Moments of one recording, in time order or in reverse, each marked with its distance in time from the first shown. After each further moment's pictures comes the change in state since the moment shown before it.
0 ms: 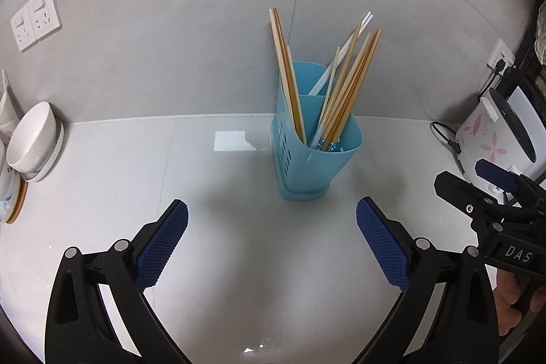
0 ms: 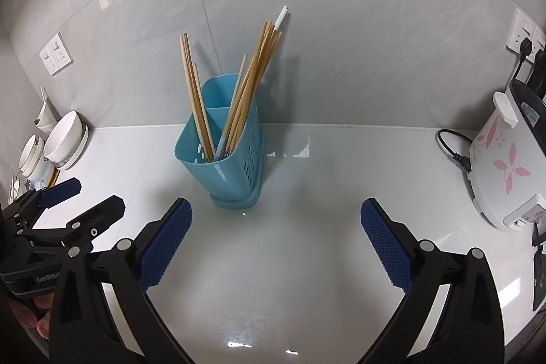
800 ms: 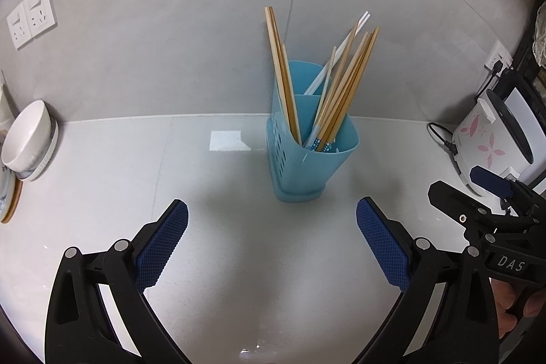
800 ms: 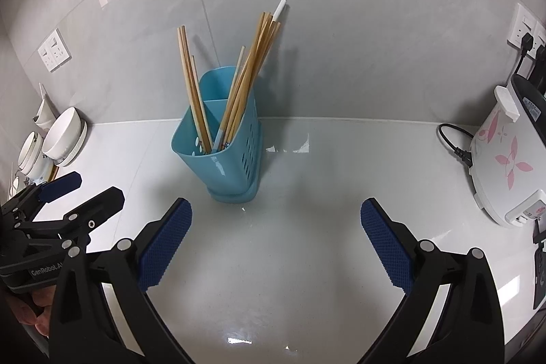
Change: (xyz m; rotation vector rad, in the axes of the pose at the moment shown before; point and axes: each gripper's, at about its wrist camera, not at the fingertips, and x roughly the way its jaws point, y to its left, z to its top) left arm 0.003 -0.001 0.000 -0.003 0.004 -0.020; right arm 0.005 -0.003 -0.004 0.000 0.018 0.001
